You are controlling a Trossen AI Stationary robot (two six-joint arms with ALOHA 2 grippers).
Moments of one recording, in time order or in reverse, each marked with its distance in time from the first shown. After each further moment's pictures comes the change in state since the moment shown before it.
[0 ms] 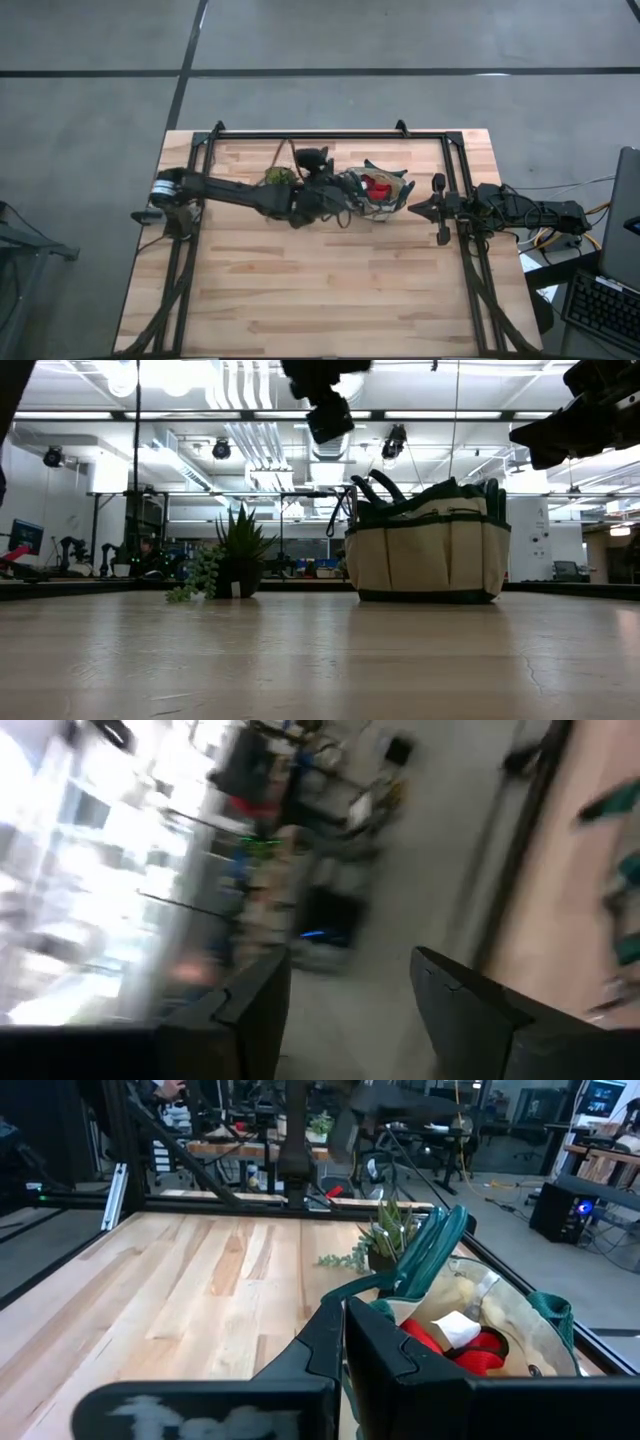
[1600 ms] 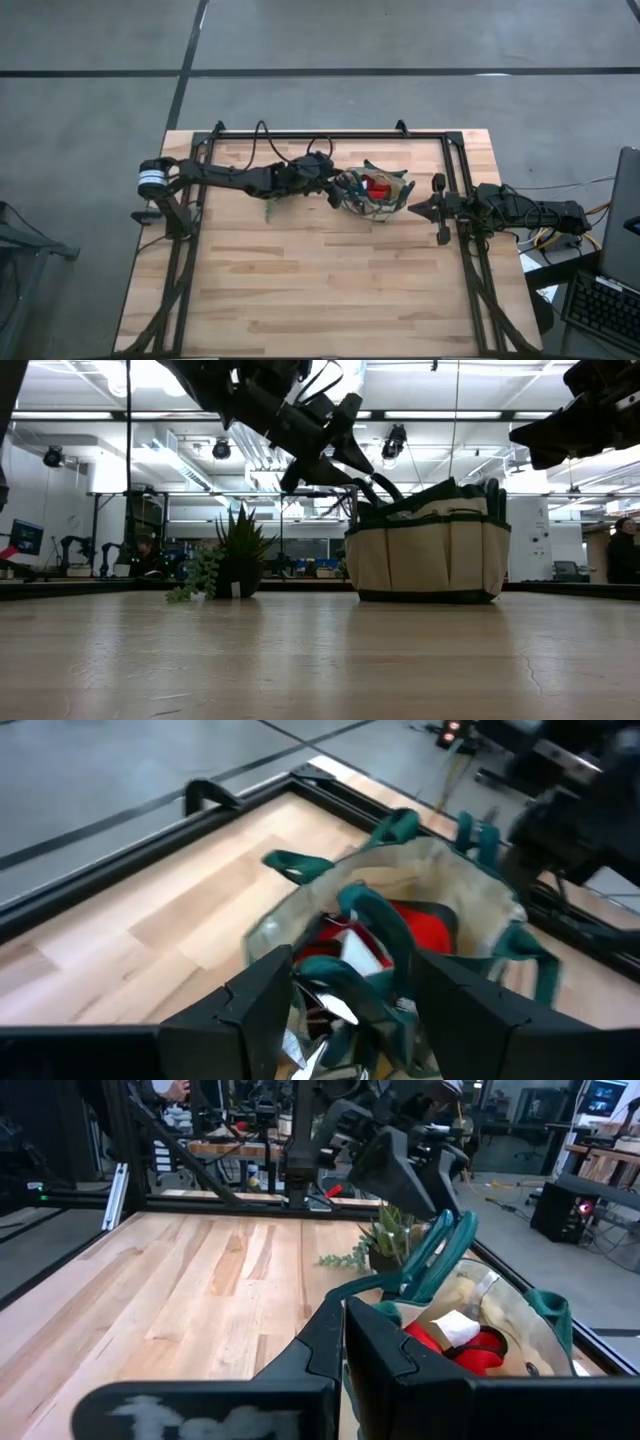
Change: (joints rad) left arm 0.238 -0.129 -0.415 0.414 1.083 -1.019; right arm 0.000 0.000 0.000 0.000 0.000 0.001
